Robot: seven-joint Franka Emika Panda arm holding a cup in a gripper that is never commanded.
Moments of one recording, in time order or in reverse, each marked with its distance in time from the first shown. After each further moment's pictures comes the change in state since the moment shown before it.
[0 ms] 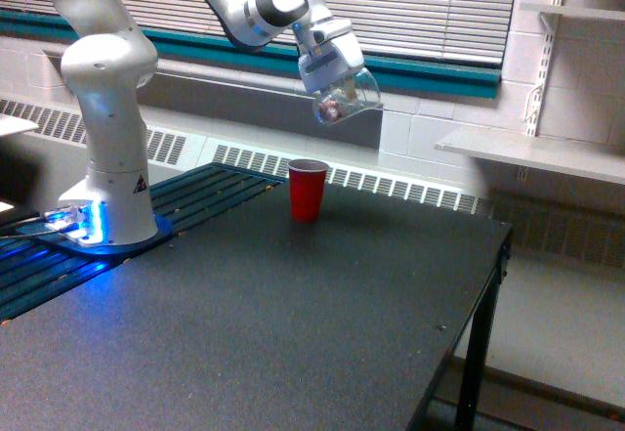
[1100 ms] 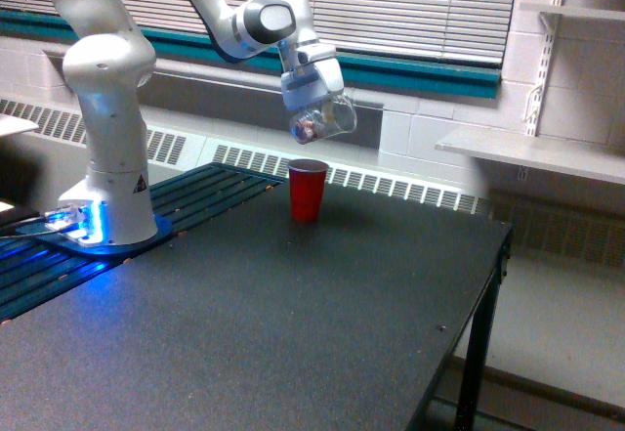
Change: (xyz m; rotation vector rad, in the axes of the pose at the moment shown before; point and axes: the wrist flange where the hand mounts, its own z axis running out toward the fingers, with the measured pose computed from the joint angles) arm -0.050 -0.003 0.022 -0.029 -0.114 -0.023
